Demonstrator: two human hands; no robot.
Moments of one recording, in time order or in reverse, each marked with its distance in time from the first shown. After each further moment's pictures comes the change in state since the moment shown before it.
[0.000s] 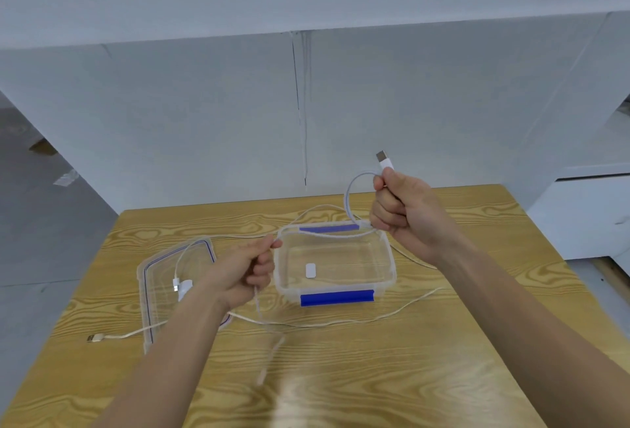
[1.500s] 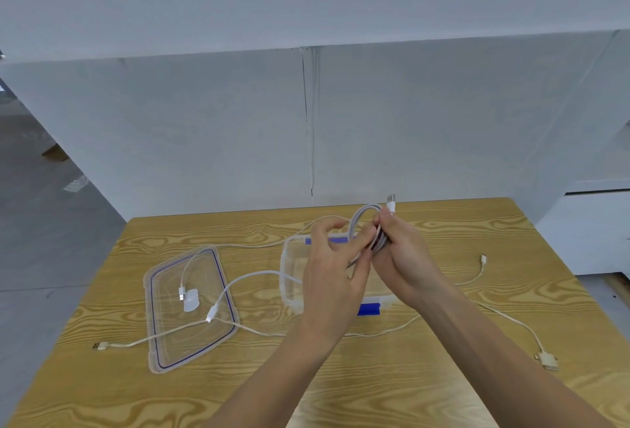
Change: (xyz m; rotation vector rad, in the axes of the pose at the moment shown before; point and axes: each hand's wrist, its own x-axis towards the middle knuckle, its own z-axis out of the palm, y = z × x) left_hand -0.015 -0.049 0.103 0.932 0.224 1.143; right_hand -0.003 0.045 0.016 0.188 0.203 0.076
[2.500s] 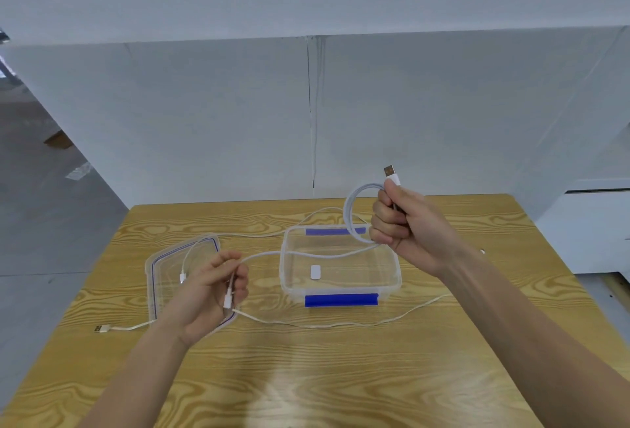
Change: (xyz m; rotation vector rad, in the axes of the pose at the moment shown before) left_hand -0.024 -0.102 -0.123 -1.144 -0.101 -0.947; right_hand -0.005 -0.041 -0.002 -0.149 -0.263 0.061
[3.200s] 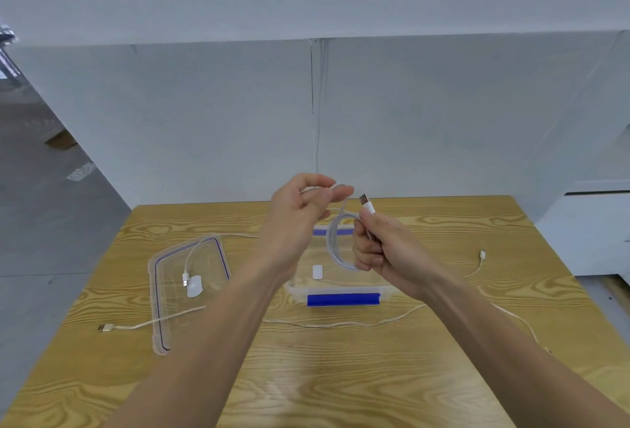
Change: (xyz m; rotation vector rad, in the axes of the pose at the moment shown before) left_hand 0.002 0.018 0.147 0.580 -0.051 0.478; right_hand -0.007 0.034 0.018 -0.219 0.041 0.074
